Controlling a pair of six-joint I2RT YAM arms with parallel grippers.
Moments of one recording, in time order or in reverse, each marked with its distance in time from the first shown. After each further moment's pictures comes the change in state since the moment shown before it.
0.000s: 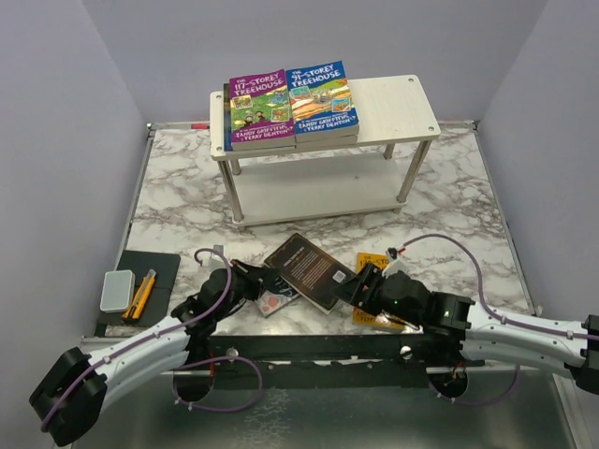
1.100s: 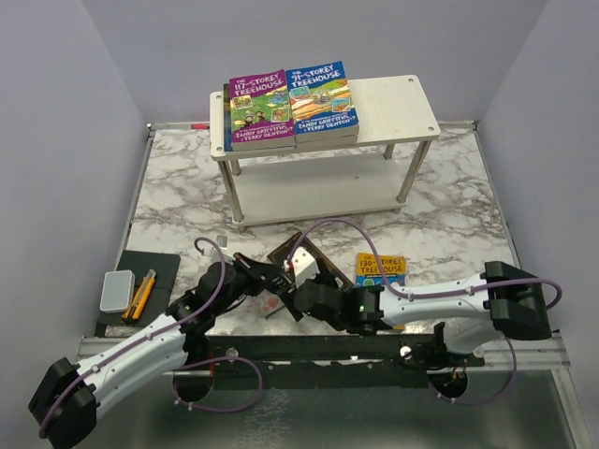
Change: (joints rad) left arm 0.000 -0.081 0.105 -0.163 0.047 0.124; right arm 0.259 0.746 0.543 0.037 0.317 -0.990
